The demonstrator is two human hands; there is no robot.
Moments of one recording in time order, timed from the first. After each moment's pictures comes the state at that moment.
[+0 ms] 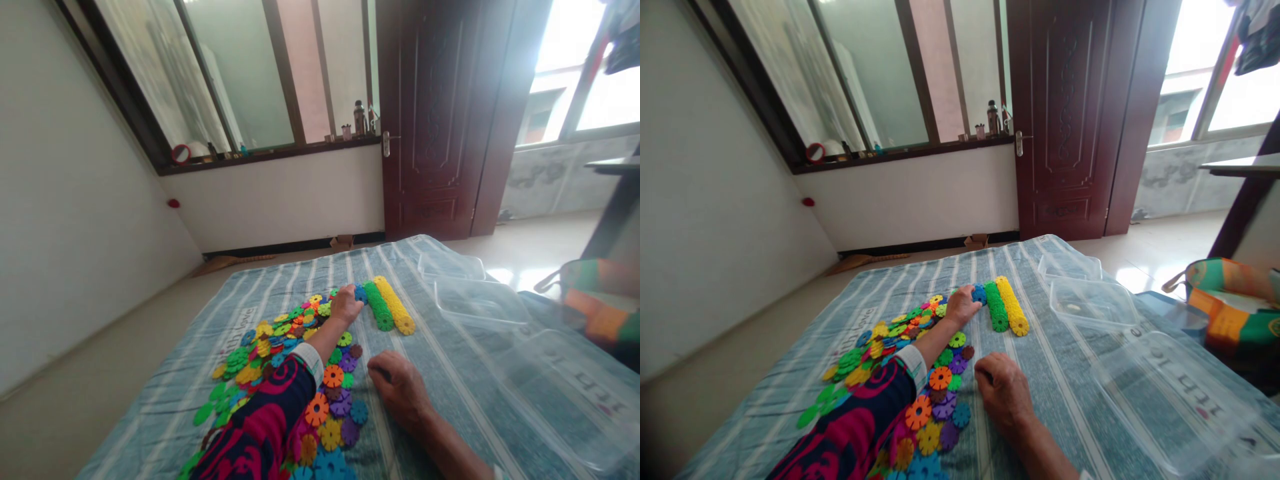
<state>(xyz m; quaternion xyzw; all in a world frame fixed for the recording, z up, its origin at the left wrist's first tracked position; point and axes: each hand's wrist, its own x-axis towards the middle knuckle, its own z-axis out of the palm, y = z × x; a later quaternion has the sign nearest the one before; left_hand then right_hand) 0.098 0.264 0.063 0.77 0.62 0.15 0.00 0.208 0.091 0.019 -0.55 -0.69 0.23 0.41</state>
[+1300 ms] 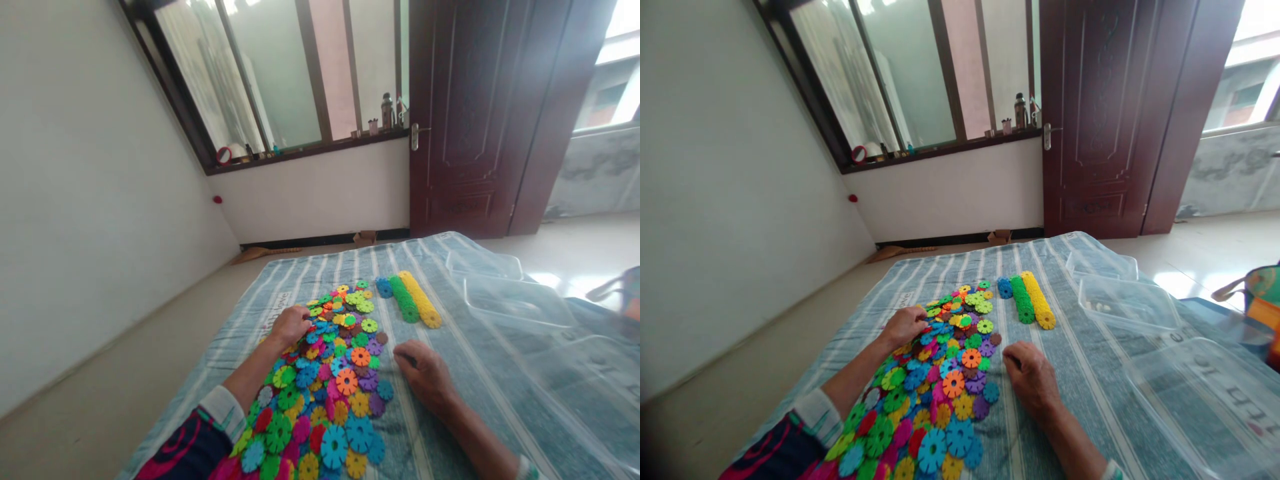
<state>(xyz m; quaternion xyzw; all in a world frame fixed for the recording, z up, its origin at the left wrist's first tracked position) -0.091 0.180 0.102 0.76 0.65 0.01 -0.04 0.213 0.091 0.005 -0.53 -0.70 0.22 0.42</state>
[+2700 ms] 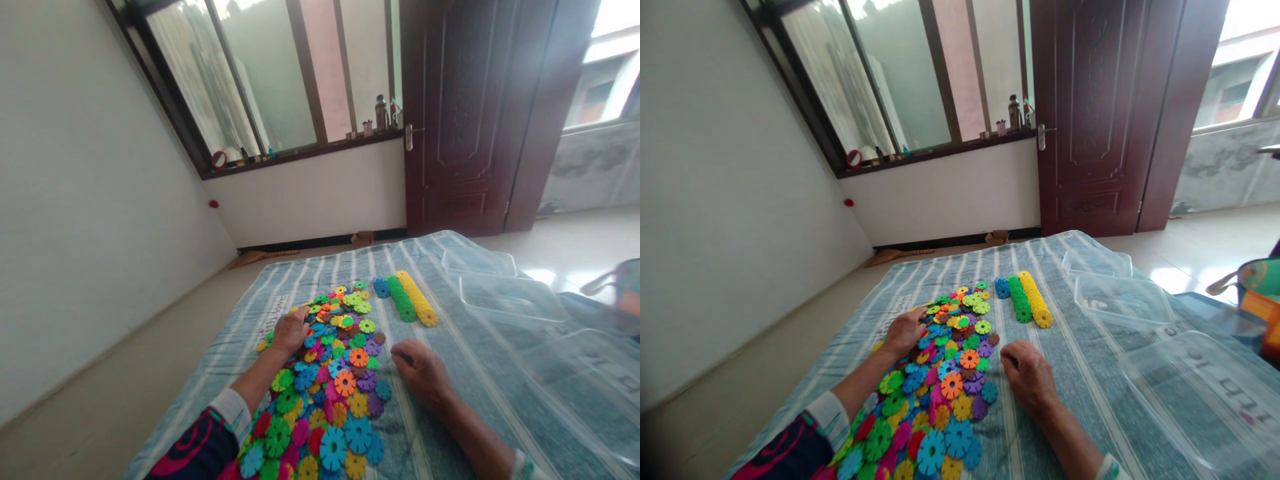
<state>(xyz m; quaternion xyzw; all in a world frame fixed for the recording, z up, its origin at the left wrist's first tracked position) -0.083 0.176 0.088 0.73 0.68 0.05 -0.08 0.211 0.090 0.010 -0.53 -0.70 0.22 0.42</state>
